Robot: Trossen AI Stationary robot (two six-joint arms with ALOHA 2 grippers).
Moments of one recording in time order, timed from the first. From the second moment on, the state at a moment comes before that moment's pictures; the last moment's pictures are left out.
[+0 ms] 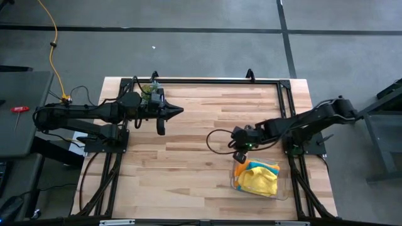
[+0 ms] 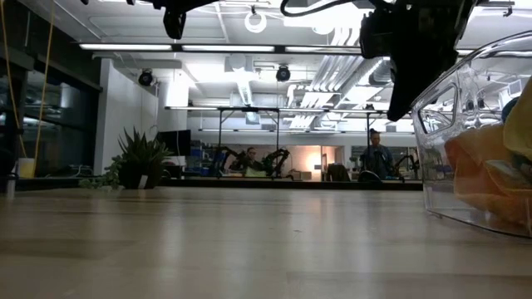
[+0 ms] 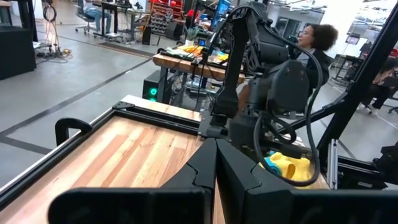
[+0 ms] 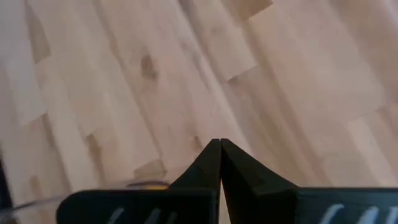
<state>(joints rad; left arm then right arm) 0.22 0.95 0.72 0.15 -0.01 -0.19 0.21 1.36 0.90 -0.60 0.06 0.68</state>
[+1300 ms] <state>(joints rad) 0.22 0.95 0.72 0.13 -0.01 -0.18 0.34 1.29 0.92 -0.57 -0.02 0.62</state>
